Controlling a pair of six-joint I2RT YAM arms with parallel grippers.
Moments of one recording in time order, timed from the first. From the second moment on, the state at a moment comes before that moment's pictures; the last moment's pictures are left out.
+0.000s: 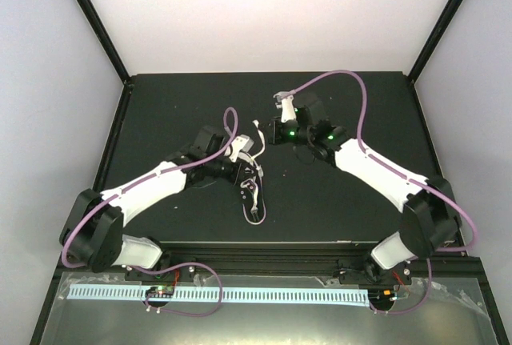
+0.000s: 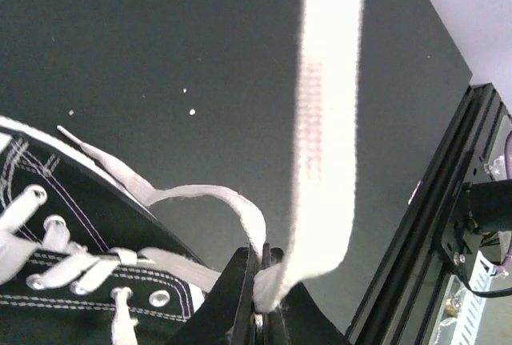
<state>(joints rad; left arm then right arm) -0.56 1.37 0.84 -0.27 0.56 -0.26 0.65 1.50 1.18 -0.18 -0.32 0.50</state>
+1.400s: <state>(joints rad) -0.52 1.19 0.54 -0.03 0.47 -0.50 0.65 1.63 0.79 0.09 -0.58 0.25</state>
